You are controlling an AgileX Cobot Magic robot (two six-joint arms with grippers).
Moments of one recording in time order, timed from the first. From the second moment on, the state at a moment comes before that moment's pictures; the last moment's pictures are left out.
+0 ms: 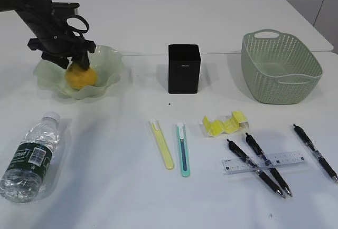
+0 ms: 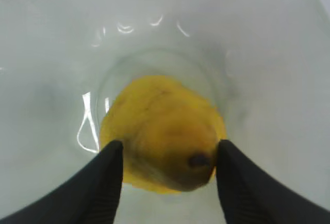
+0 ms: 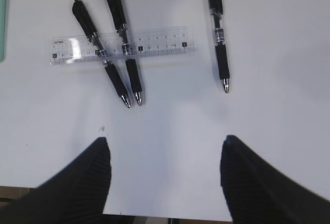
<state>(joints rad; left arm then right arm) -0.15 2.30 -1.95 -0.06 0.85 -0.03 0.05 1.07 -0.81 0.07 0.98 0.00</state>
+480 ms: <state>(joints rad) -0.15 2.19 -2.03 -0.06 0.93 -0.03 0.05 1.07 -0.81 0.07 0.98 0.00</state>
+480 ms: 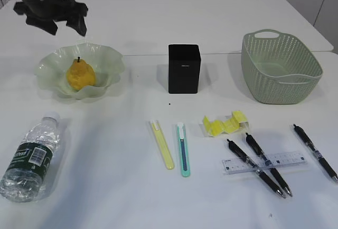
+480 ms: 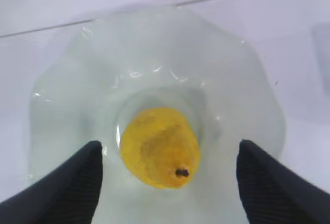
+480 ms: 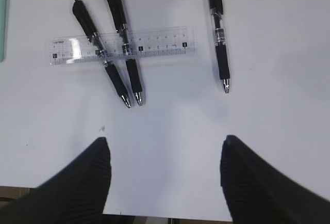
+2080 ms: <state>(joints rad) -0.15 1.17 -0.86 -0.07 1.03 -0.03 0.05 1.18 -0.92 0.14 0.98 -0.06</state>
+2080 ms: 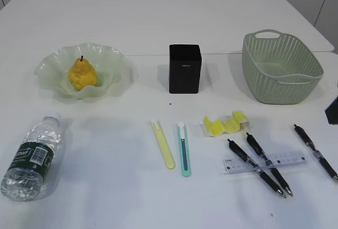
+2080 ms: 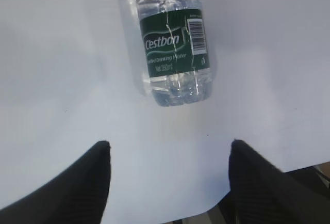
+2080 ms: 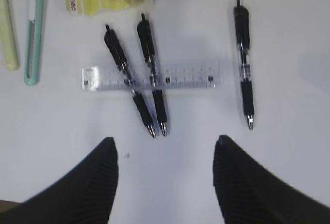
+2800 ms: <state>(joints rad) -0.15 1.14 -0.86 -0.07 1.02 -0.03 0.25 1.82 -1.43 0.02 0.98 0.01</state>
